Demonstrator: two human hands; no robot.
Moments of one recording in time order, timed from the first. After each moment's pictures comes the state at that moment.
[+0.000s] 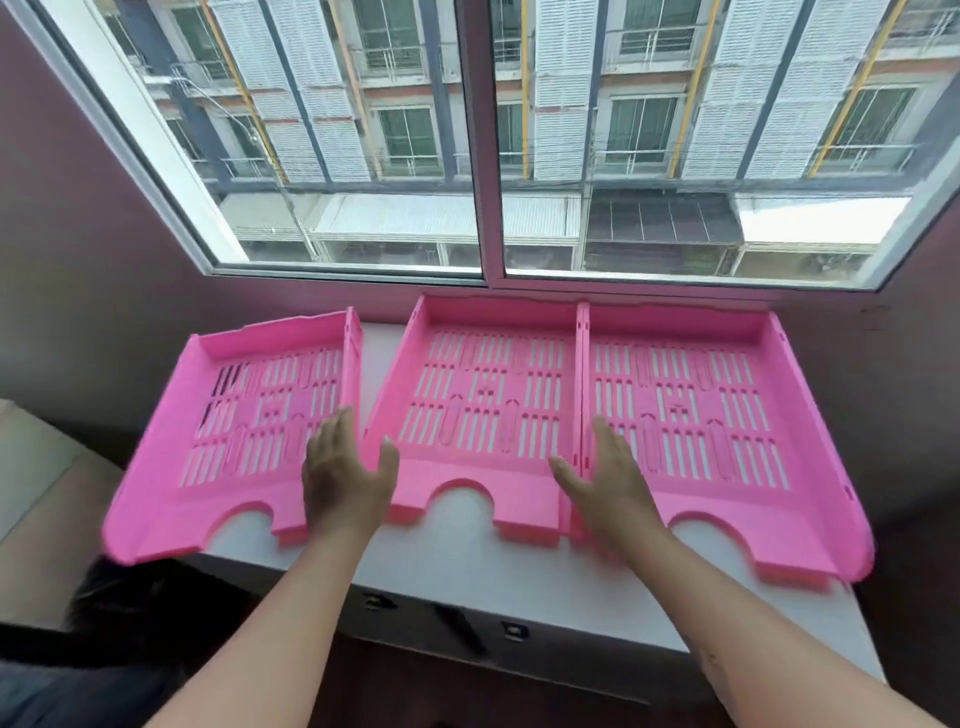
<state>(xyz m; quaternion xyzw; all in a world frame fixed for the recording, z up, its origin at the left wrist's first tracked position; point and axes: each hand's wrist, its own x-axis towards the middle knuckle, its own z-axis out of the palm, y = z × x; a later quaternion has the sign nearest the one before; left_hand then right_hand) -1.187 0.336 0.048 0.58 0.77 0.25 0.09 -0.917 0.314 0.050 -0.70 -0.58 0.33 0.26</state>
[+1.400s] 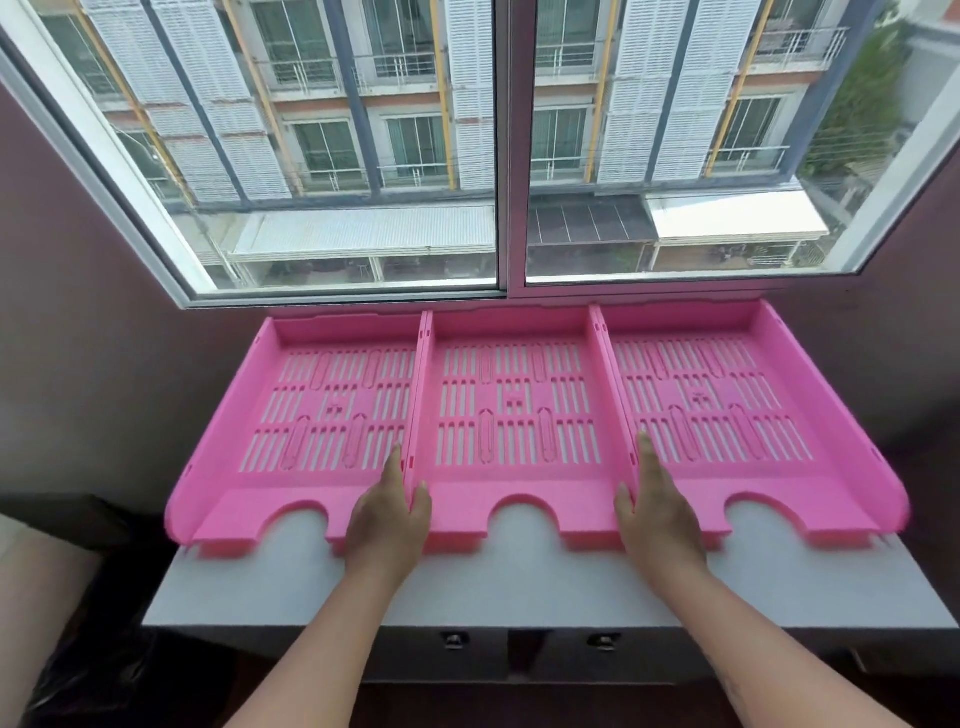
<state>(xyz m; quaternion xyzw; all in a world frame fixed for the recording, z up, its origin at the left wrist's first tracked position) -1.249 0.357 0.024 0.65 0.70 0.18 0.24 -0.981 0.297 0.024 -0.81 -0.50 0.19 0.24</state>
